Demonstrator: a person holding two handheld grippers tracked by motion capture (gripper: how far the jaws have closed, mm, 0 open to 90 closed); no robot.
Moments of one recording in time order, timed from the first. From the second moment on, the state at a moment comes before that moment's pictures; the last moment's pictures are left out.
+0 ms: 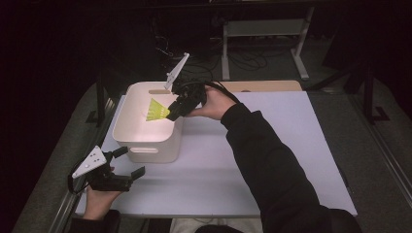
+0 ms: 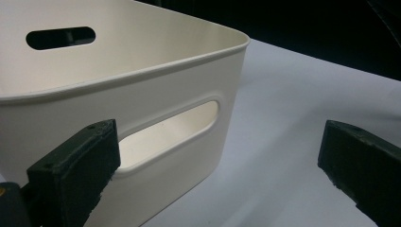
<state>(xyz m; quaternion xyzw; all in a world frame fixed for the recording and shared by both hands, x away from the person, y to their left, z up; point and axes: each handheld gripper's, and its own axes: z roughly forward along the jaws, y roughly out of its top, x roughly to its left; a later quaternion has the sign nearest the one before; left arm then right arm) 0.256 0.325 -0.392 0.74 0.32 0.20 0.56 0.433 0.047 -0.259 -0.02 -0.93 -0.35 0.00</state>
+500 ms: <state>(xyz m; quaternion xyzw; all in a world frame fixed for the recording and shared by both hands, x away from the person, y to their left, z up) 0.256 0.326 -0.392 0.74 0.32 0.20 0.56 0.435 0.069 -0.272 -0.01 -0.94 -0.35 0.02</state>
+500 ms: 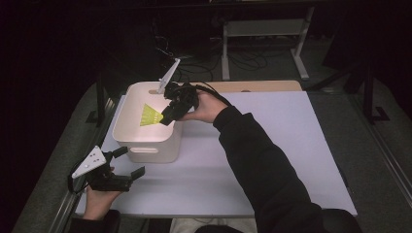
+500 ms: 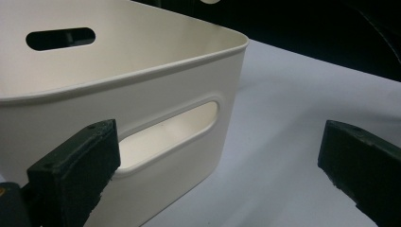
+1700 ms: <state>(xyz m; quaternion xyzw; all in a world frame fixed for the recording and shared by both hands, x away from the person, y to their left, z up) 0.256 0.326 -0.392 0.74 0.32 0.20 0.56 0.440 0.087 -0.302 -0.01 -0.94 -0.35 0.05</state>
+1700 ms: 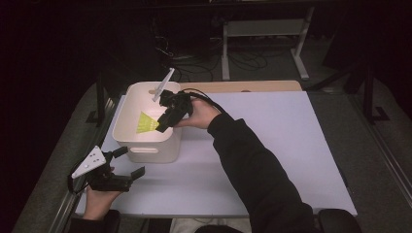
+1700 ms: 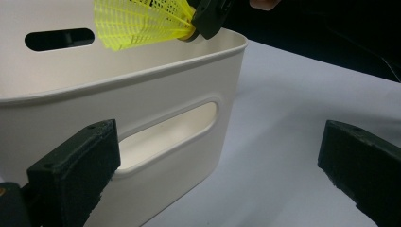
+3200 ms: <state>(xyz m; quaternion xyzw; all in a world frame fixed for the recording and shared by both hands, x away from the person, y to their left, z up) 0.256 0.325 -0.393 0.74 0.32 0.20 0.56 0.428 0.044 -0.286 -0.07 -0.92 -0.40 0.00</state>
